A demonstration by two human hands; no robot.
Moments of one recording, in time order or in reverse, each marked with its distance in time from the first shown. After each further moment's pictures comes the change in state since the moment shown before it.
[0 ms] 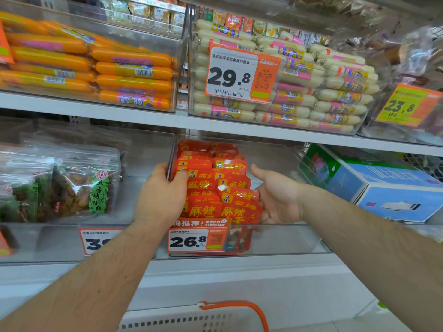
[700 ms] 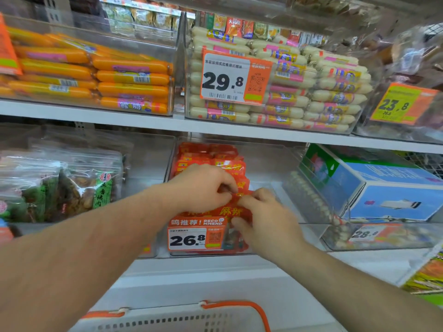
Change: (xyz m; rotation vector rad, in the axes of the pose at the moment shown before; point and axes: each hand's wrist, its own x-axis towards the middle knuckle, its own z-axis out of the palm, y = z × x) left_hand 0.016 0.045 0.017 0.798 -0.612 0.746; right_hand -0.041 0.052 0.057 -1.079 0.735 -0.560
